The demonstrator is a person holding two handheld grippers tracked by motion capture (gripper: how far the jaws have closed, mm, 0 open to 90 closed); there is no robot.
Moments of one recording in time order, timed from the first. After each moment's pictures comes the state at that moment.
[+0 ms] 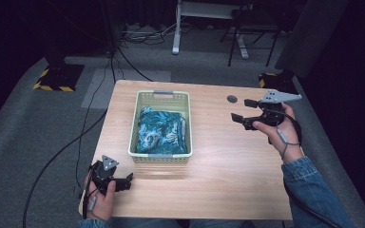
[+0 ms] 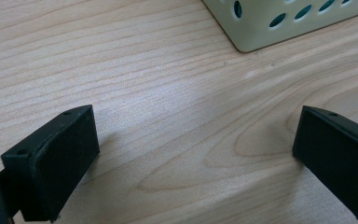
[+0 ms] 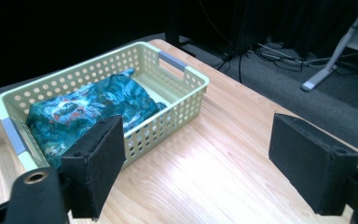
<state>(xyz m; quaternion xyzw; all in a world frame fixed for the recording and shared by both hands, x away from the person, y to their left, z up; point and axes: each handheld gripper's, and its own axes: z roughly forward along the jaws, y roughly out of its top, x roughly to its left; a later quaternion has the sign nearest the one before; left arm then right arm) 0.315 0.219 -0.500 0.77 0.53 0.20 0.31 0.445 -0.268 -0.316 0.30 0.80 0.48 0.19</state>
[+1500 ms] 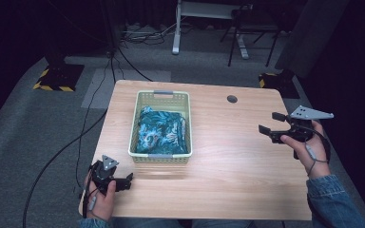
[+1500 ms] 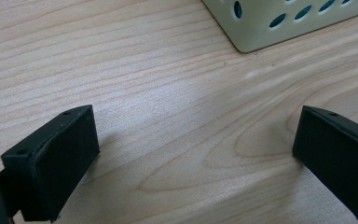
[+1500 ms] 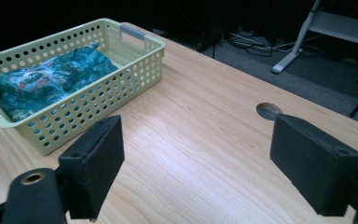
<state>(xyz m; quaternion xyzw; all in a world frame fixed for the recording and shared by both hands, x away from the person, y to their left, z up) 0.315 0.219 -0.500 0.77 0.53 0.20 0.31 0.417 -0.351 -0.343 0.34 0.78 0.47 0.22</state>
